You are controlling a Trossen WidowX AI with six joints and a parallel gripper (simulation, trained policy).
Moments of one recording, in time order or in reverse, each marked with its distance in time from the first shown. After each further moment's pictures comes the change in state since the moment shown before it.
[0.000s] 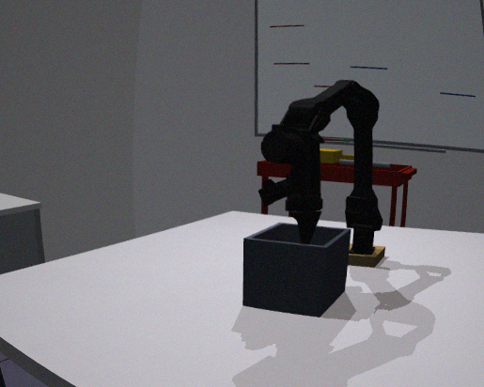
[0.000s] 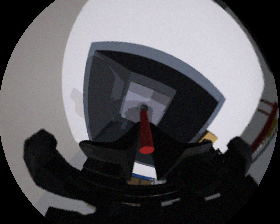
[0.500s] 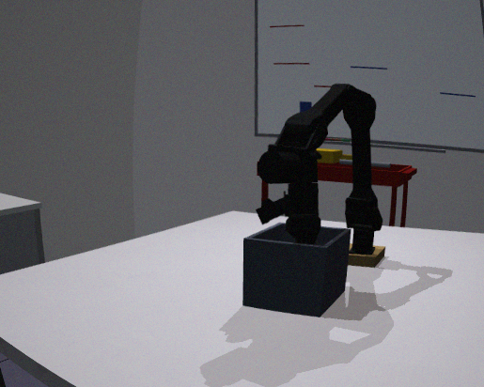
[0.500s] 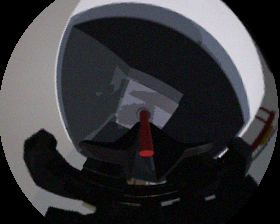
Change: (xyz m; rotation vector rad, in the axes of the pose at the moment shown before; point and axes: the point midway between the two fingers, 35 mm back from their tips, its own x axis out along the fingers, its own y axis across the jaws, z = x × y) arm 0.034 0.000 0.003 -0.059 0.021 -0.033
